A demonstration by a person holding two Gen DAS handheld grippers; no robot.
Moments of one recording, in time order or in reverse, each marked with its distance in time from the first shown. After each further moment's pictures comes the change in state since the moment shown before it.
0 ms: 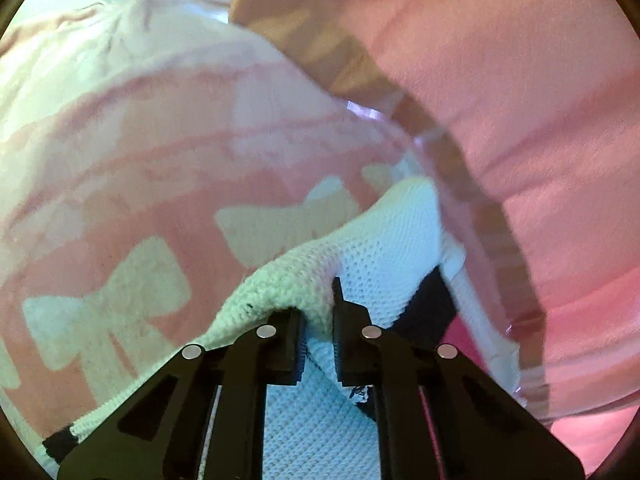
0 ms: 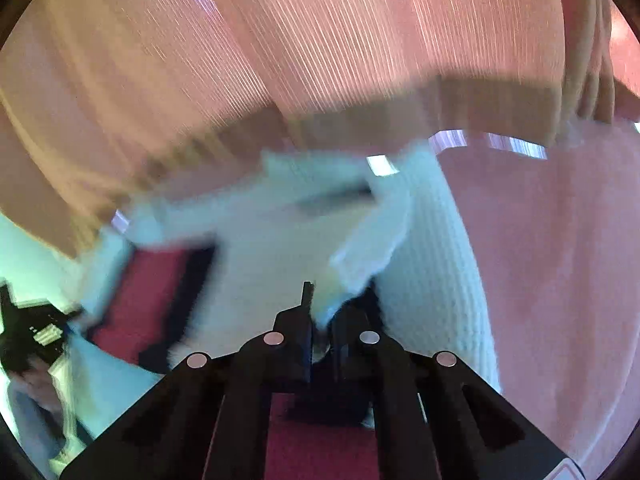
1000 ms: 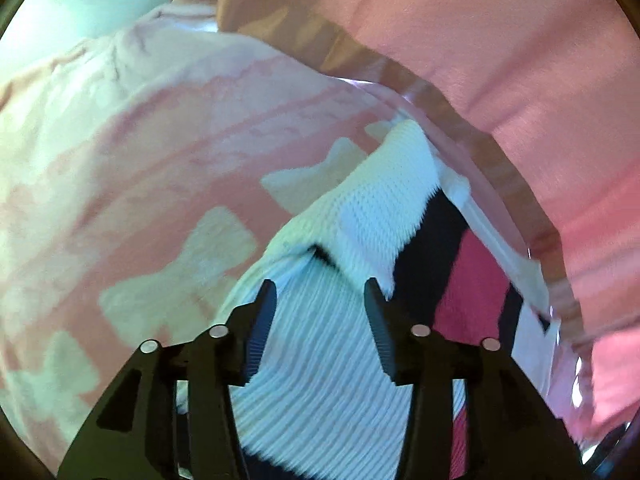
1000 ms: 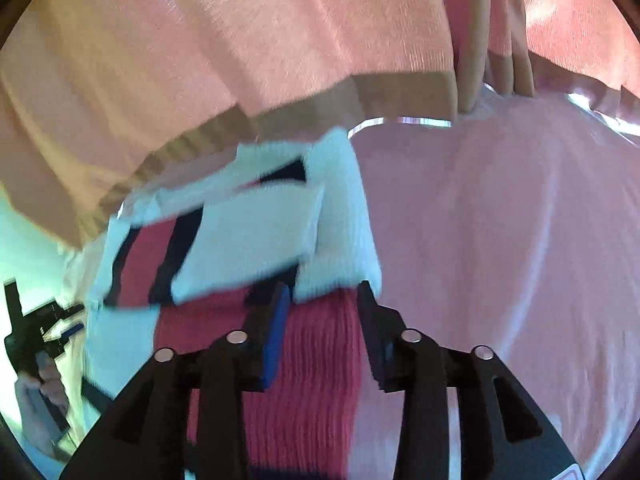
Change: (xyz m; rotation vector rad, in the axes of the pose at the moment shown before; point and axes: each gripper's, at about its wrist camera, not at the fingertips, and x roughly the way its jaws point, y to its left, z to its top) left arm -0.040 0.019 -0.034 0.264 0.098 0.071; right arm -0.088 -0.029 -0.044 0.048 0.117 -0.136
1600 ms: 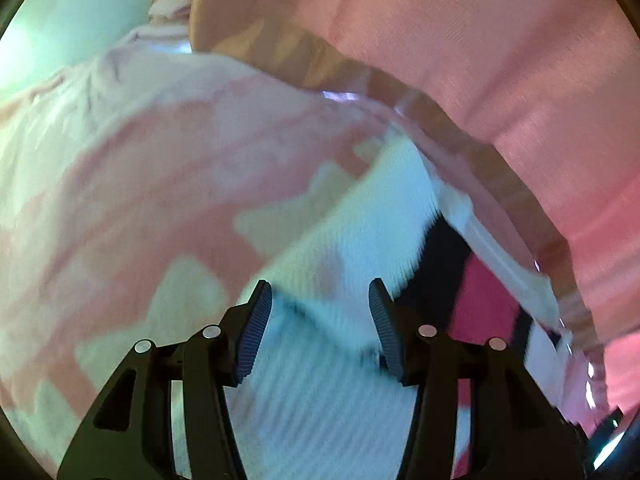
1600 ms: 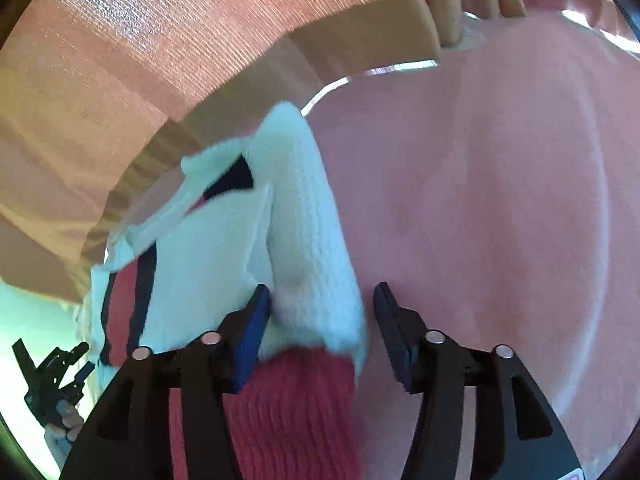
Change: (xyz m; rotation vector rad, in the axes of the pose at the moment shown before) left arm 0.037 -0.016 0.031 0.019 -0.072 0.025; right arm 0.081 -0.041 0.030 0.224 0.040 0.058
